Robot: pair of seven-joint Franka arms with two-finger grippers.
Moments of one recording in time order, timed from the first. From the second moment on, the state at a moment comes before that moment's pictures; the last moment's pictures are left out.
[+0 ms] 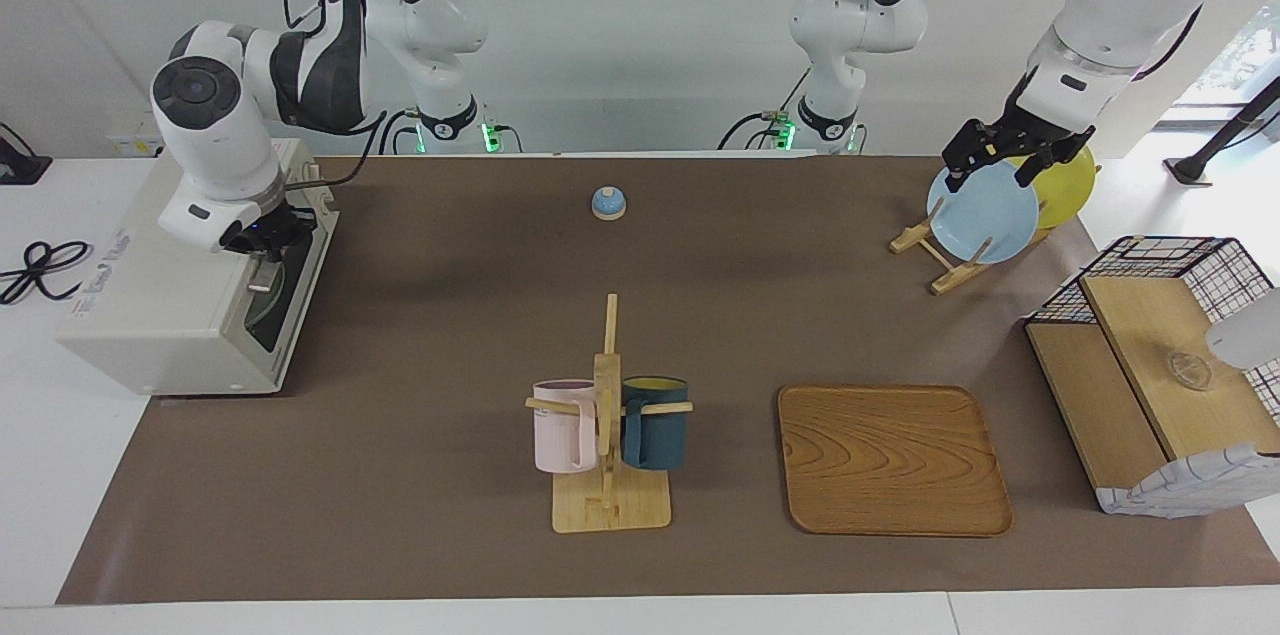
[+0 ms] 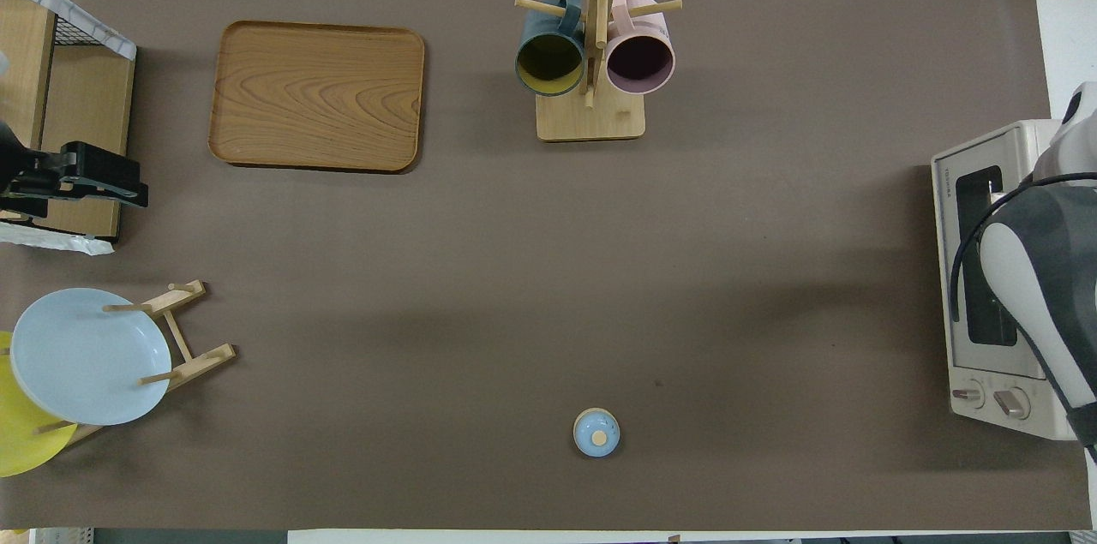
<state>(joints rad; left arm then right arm) -0.16 -0.01 0.07 -1.57 -0.02 1.51 -0.11 -0.27 0.04 0.17 -1.91 -0.29 1.77 -0.37</state>
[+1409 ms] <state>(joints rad) -0.16 -0.01 0.07 -1.57 -0.02 1.51 -0.11 -0.11 0.04 0.18 -1.63 -0.03 1.52 -0.12</state>
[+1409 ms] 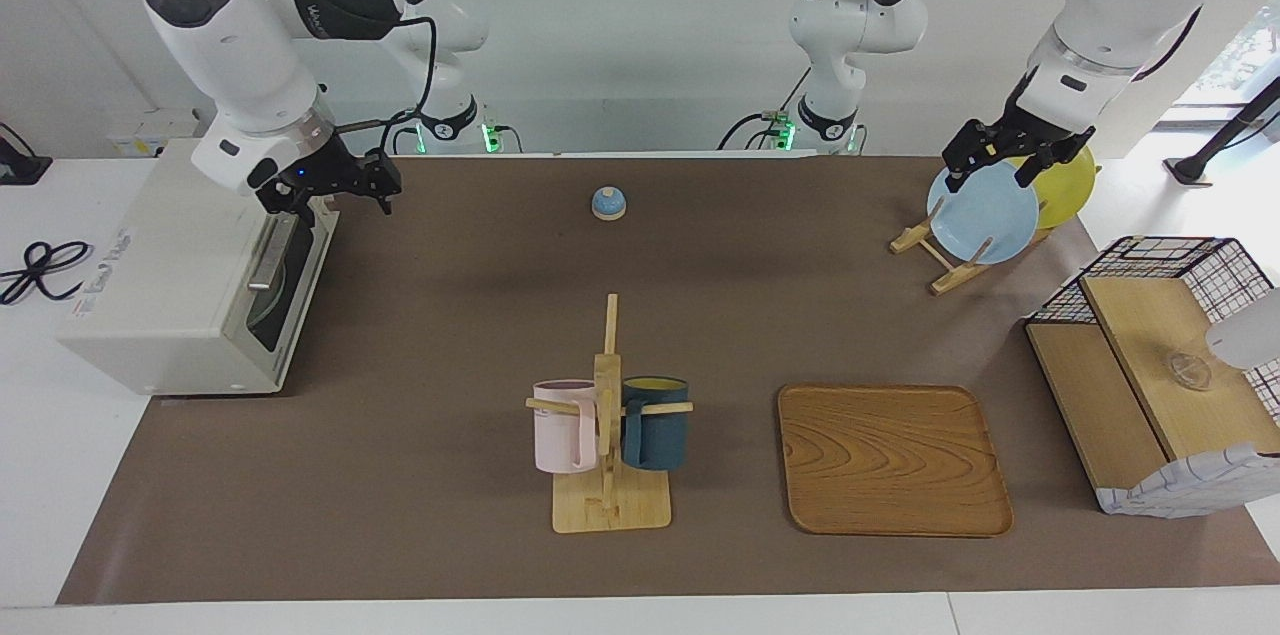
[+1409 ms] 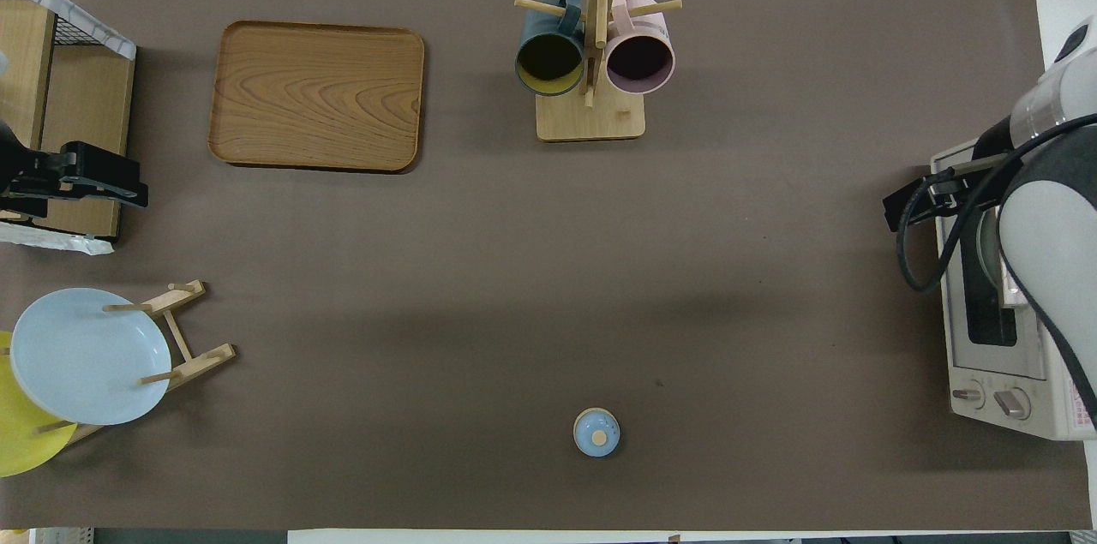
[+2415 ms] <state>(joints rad) -0.16 -0.01 0.07 -1.57 -0.02 1.51 -0.11 0.03 0.00 0.00 -1.64 0.01 1.50 -0.02</state>
